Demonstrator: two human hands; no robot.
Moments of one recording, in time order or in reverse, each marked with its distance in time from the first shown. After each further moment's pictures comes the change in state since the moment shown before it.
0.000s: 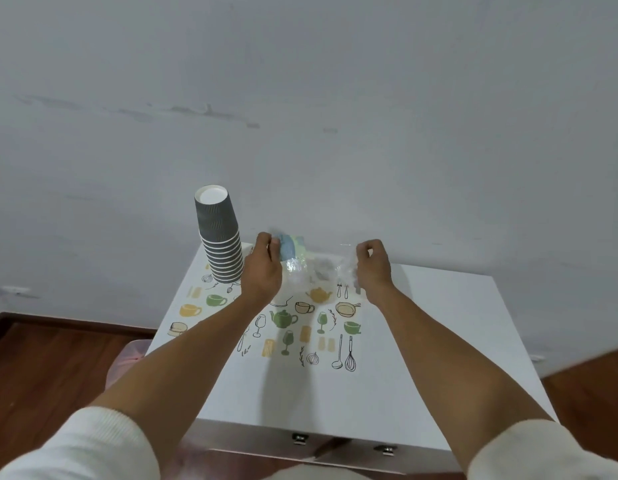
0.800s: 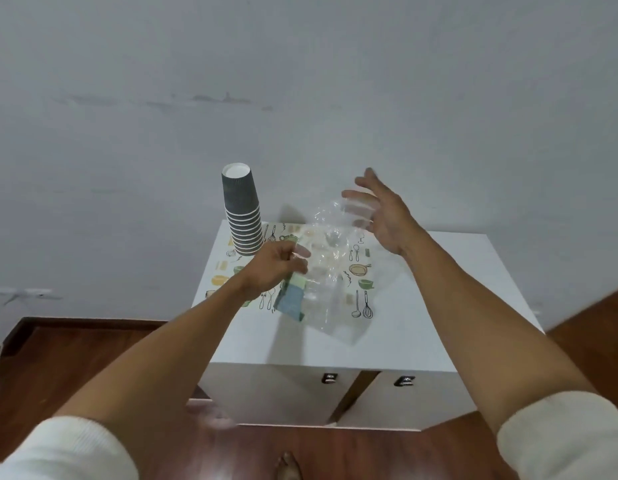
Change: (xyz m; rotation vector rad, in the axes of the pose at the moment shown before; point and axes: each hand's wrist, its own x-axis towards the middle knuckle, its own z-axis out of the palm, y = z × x) left_hand -0.062 0.000 -0.092 -0.277 -0.679 -0.110; right_hand -0.094 -0.077 -0.027 0.399 -0.407 -0.023
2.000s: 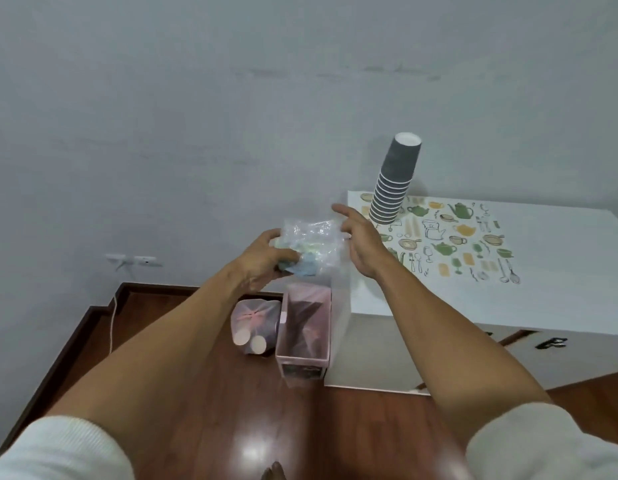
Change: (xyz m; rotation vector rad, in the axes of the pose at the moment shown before) left_hand -0.168 -0.114 -0.285 -0.517 0.154 -0.298; right_hand -0.040 0.160 0.362 -0.215 0.029 0.069
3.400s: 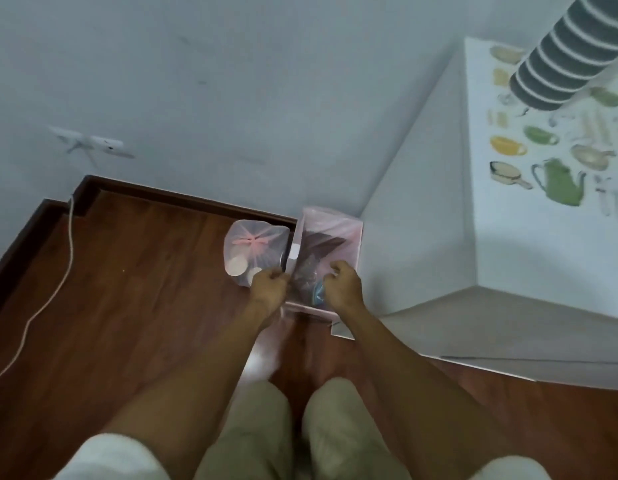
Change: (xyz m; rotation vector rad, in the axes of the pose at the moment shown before) left_hand 0.183 -0.366 -0.117 0.107 0.444 -0.235; right_hand 0.109 0.400 0.107 -0.556 0.138 0.302
